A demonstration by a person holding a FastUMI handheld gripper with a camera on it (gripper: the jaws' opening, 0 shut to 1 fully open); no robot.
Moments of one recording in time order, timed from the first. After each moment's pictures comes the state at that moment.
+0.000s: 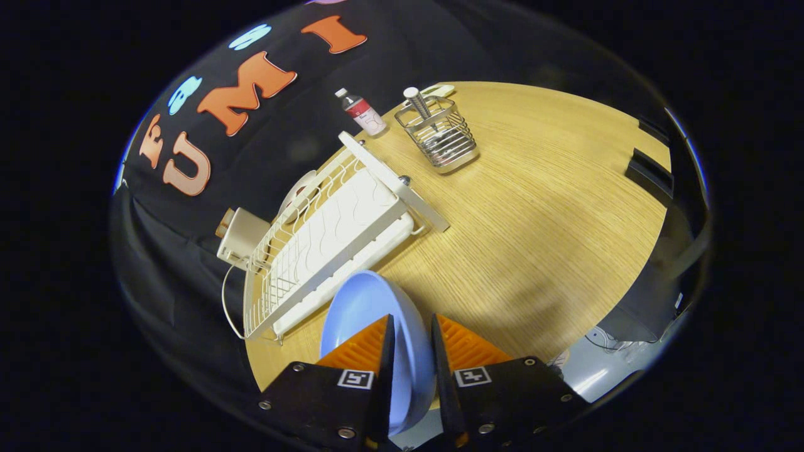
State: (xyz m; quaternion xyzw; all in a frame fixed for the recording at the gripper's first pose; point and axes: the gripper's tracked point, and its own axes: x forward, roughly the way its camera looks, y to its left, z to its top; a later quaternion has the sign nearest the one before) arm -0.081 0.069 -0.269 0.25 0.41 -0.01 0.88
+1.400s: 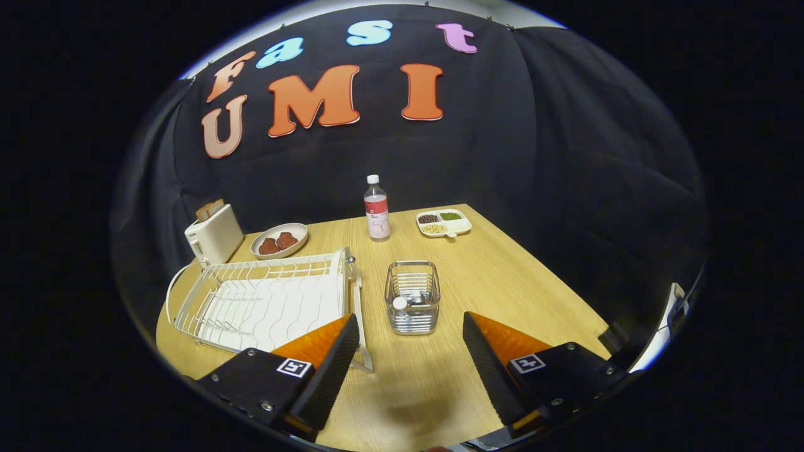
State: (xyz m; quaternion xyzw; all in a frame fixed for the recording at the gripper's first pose) arm 0.055 -0.031 -0.126 -0.05 0.21 0.00 0.98
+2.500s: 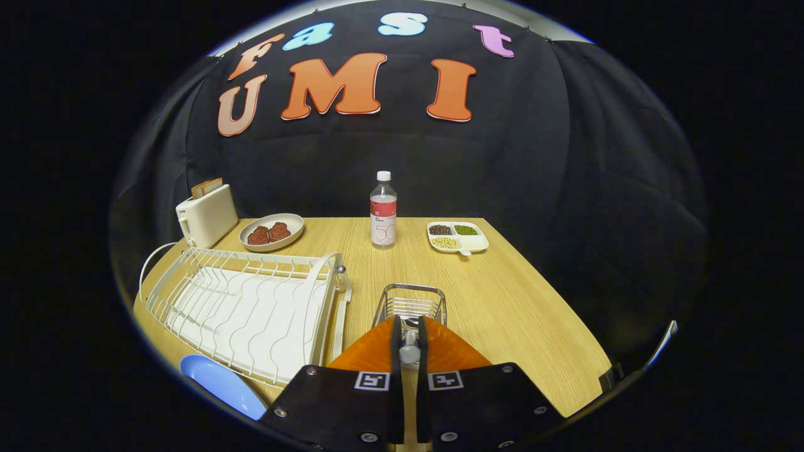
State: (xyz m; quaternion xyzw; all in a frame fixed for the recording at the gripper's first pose) arm 0.117 -0.037 -0.141 -0.10 0.20 0.03 0.97
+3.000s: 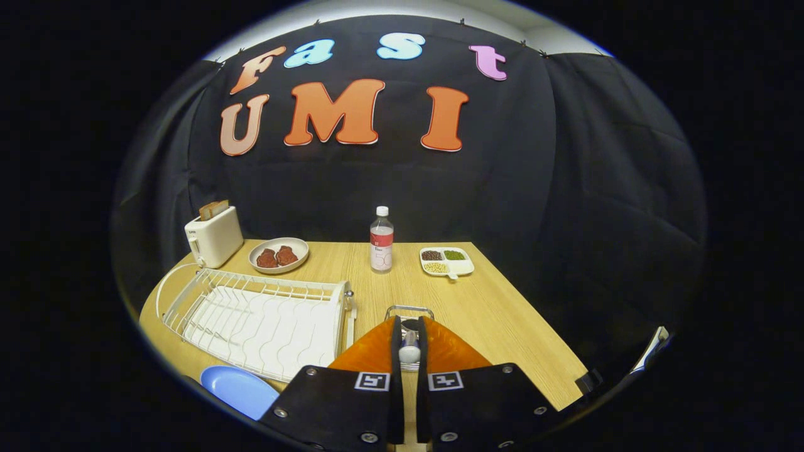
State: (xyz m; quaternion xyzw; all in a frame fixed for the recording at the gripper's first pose) arm 0.072 -0.028 -0.075 -0.10 0.16 0.01 0.98
